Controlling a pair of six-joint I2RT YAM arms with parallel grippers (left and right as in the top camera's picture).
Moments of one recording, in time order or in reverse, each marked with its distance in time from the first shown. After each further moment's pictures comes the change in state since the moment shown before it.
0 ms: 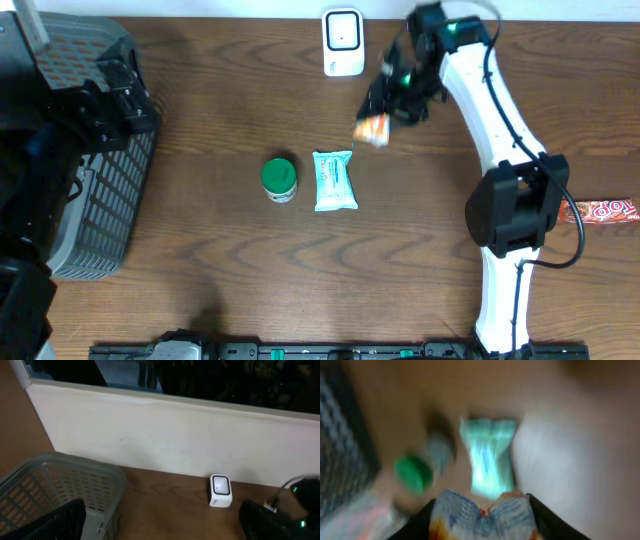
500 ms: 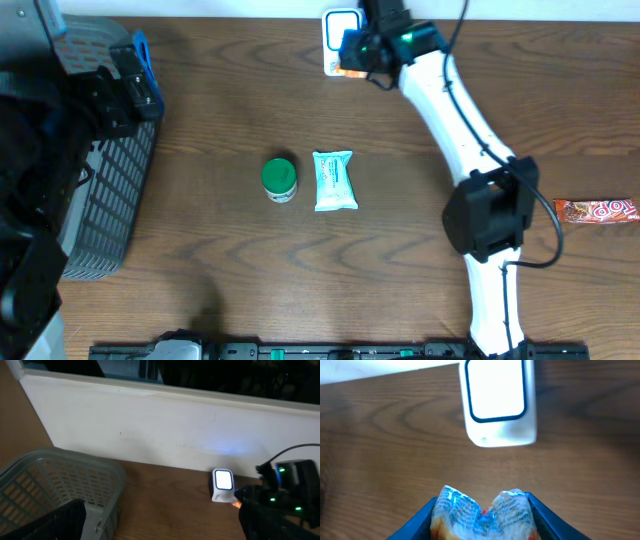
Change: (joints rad) left arm 0.000 0.030 -0.018 0.006 0.000 0.000; right arm 0.150 0.026 0.005 0.514 0.451 0.104
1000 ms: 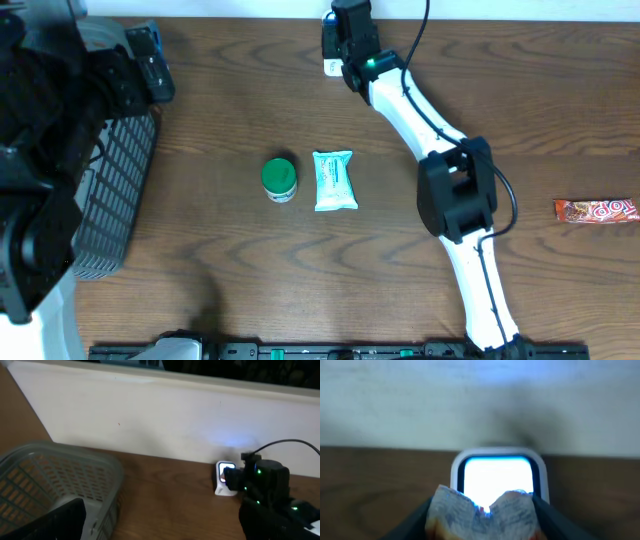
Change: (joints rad) left arm 0.000 0.069 0.000 0.000 -0.001 0.000; right arm 0.031 0.232 -0.017 0.623 0.244 -0.187
